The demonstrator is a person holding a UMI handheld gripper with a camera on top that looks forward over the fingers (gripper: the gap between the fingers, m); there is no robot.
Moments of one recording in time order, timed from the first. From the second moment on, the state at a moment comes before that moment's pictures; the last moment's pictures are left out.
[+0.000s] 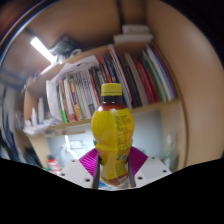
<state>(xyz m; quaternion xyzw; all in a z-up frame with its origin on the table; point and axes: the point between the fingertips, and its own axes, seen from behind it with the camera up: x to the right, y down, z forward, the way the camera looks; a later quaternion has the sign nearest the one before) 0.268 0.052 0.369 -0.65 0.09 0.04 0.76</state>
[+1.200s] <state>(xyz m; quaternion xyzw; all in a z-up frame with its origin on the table) 0.347 -0.061 0.086 -0.83 0.17 -0.08 0.53</state>
